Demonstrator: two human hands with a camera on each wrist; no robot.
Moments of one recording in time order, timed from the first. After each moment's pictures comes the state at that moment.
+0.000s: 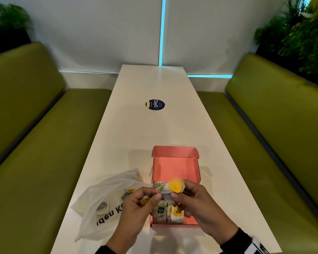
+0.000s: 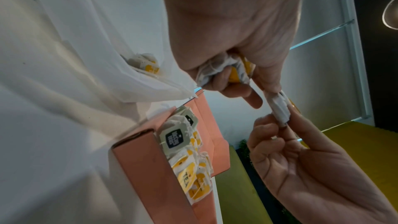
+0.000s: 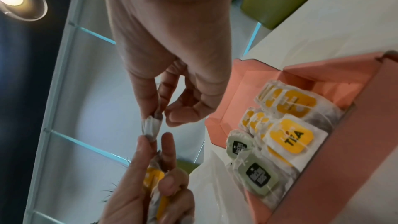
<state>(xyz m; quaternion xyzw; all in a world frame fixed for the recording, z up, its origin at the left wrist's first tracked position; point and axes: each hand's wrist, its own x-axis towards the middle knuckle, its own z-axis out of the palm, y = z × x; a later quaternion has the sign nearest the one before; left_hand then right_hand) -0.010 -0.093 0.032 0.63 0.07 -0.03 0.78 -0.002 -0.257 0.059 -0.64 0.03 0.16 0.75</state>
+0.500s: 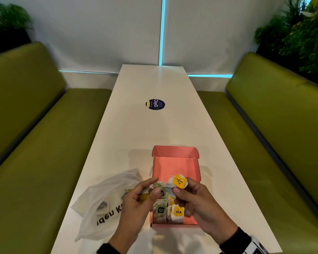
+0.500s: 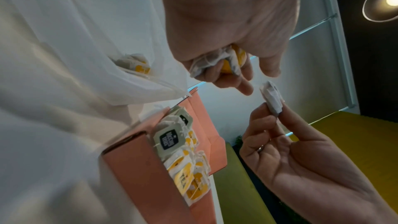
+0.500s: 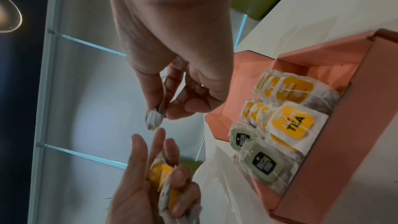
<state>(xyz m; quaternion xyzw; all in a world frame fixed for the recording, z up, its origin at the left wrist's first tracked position) -0.006 -0.096 0.036 0.63 0.07 -0.01 0.77 0.001 -0.257 0.060 -0.61 0.06 0.15 0.78</state>
